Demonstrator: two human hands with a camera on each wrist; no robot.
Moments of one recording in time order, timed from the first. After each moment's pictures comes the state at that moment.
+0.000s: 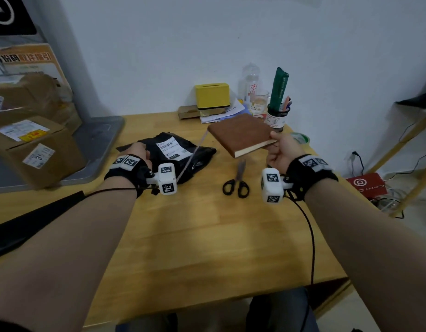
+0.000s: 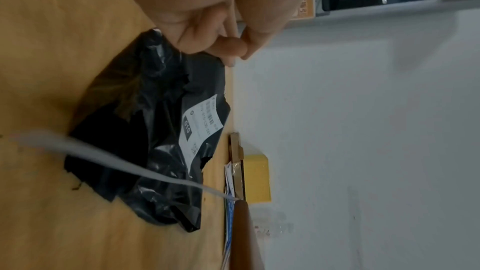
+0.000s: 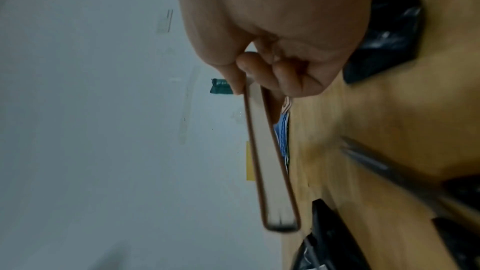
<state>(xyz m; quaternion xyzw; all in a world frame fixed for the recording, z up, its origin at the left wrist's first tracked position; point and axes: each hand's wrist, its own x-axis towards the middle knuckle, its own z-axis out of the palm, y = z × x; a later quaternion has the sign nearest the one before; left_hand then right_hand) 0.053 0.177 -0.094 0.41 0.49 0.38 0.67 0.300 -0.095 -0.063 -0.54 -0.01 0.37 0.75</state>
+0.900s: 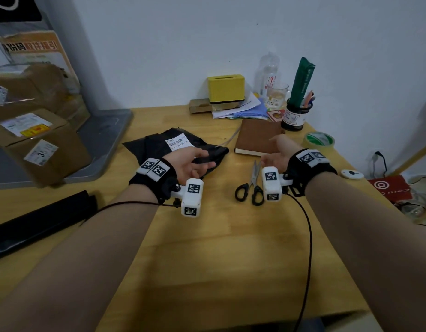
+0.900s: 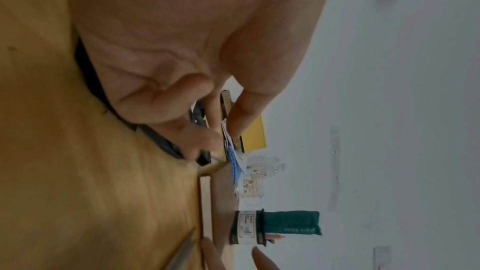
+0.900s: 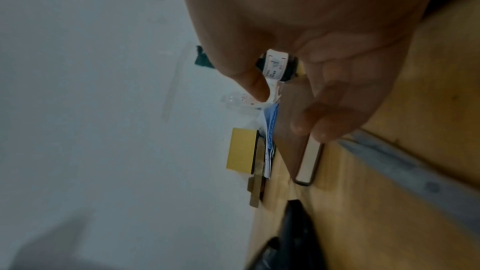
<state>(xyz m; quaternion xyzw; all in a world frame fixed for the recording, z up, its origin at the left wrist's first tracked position) 0.092 0.099 -0.070 0.45 0.46 0.06 0.76 0.312 -0.036 -0.080 -0.65 0.00 0.44 0.62</state>
